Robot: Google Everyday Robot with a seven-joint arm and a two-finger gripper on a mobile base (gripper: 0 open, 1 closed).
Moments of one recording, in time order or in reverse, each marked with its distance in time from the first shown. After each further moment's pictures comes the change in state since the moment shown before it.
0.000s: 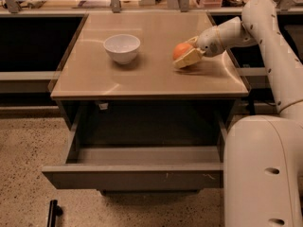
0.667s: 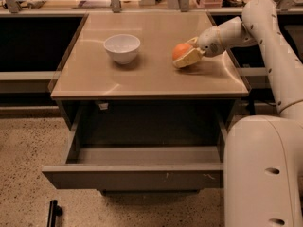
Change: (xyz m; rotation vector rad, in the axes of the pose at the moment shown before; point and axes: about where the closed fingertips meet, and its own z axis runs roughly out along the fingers) arm 0.000 0.000 0.000 0.000 0.000 0.000
